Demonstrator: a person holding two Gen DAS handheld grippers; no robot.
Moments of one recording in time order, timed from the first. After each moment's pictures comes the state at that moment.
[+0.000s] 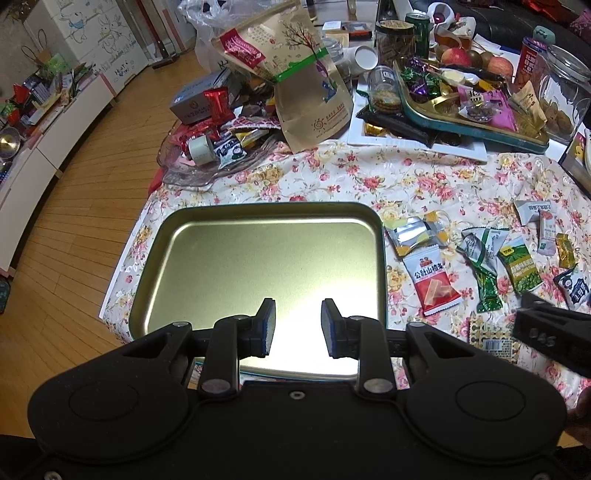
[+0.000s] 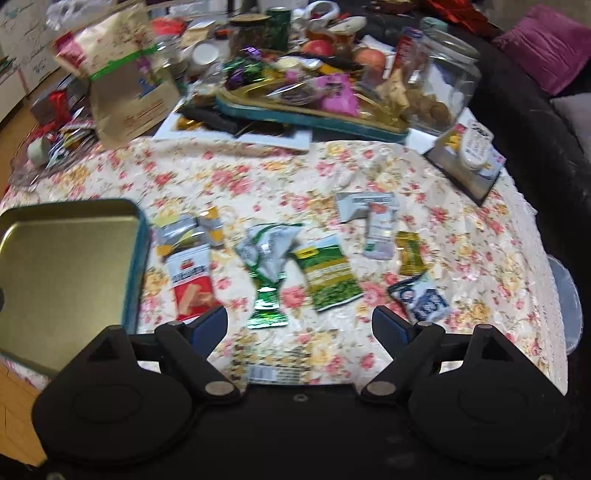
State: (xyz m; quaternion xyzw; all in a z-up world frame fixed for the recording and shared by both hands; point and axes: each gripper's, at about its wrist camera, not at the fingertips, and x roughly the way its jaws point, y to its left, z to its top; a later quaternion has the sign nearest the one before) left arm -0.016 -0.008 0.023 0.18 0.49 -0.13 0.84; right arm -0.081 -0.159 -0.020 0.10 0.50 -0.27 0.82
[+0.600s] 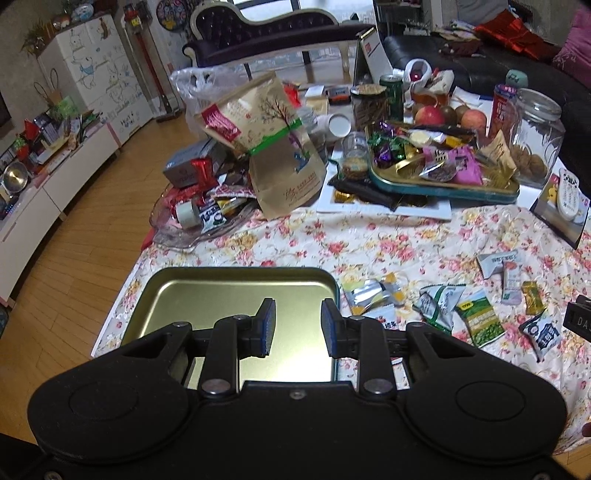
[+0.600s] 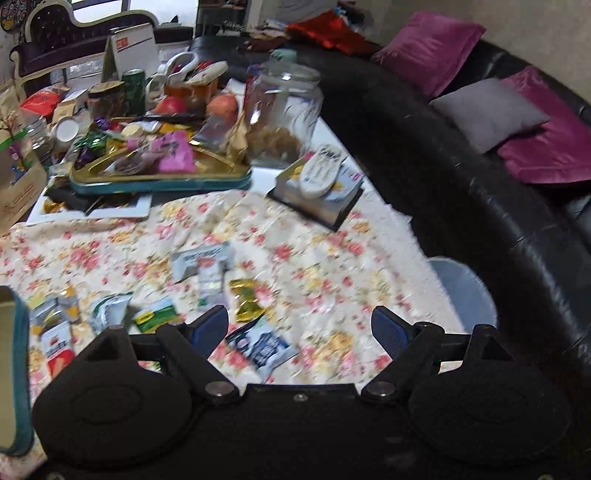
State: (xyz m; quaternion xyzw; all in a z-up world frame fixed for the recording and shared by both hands) left arm -0.050 -0.049 0.051 0.17 0.40 -0.14 0.89; right arm -0.130 -0.234 -0.002 0.08 0.42 -0.44 0.79
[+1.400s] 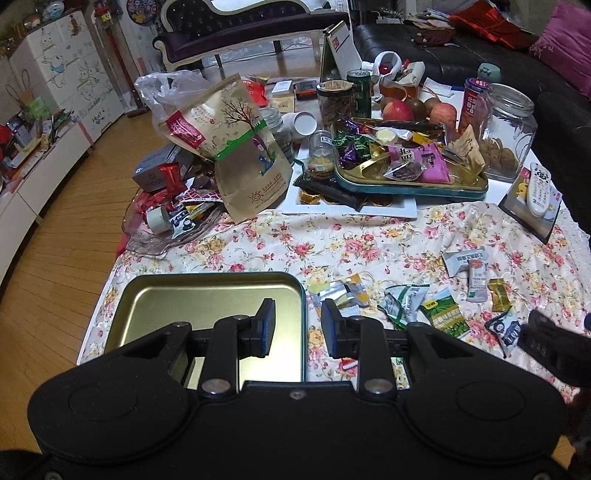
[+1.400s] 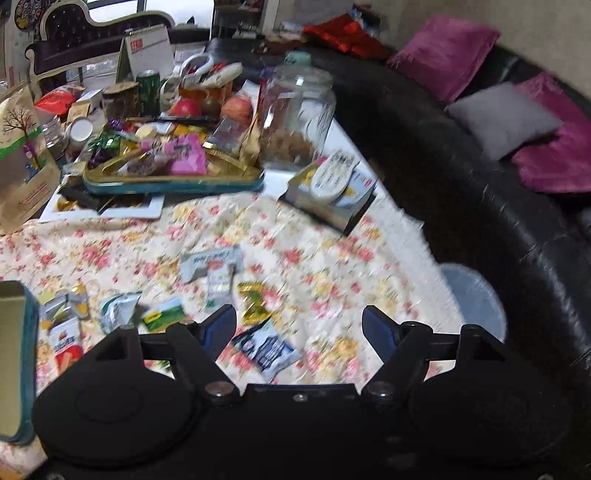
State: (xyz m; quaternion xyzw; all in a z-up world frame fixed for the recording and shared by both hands) left arm -0.036 -0.074 0.066 0.17 0.43 -0.19 0.87; right arm -0.135 -0.238 0.001 0.10 0.43 -0.40 0.81
